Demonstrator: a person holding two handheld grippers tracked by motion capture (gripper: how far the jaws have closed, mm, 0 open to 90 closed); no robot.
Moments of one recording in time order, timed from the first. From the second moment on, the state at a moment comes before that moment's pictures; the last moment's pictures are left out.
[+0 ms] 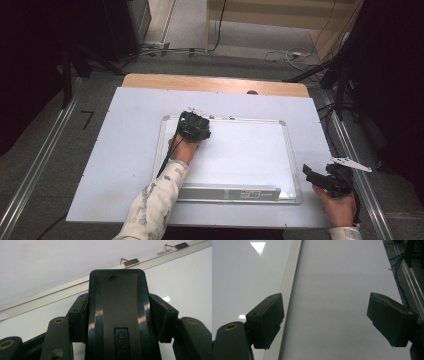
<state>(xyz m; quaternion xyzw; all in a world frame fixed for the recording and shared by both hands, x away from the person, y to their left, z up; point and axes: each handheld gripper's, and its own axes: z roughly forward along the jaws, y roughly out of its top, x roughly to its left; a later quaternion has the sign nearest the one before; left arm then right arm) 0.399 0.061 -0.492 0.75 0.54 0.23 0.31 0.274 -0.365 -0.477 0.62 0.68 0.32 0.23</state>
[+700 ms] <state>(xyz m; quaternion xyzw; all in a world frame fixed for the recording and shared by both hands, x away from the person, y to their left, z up) 0.395 0.090 -0.493 0.73 0.56 0.23 0.31 0.274 -0.365 -0.477 0.62 0.68 0.32 0.23</state>
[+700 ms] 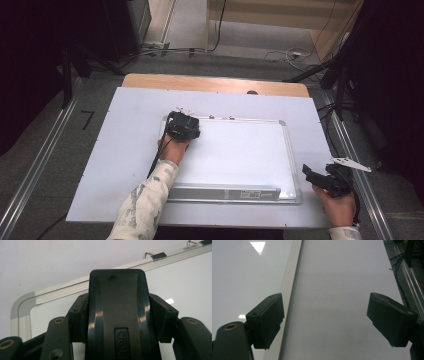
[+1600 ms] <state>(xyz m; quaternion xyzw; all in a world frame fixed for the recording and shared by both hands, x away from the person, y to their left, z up) 0.386 0.104 -0.492 0.72 0.58 0.24 0.29 0.278 -0.361 -0.476 0.62 0.68 0.32 0.23</state>
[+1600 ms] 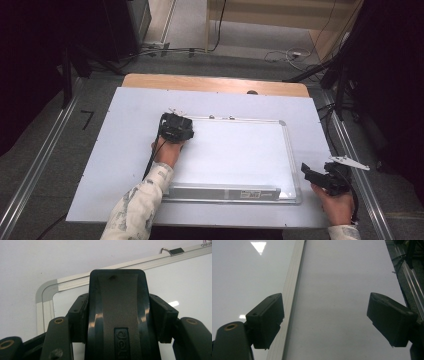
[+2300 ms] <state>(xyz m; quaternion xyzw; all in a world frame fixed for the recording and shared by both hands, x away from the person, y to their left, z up) 0.368 0.117 -0.454 0.68 0.59 0.26 0.34 0.279 -0.359 -0.476 0.62 0.68 0.32 0.23</state>
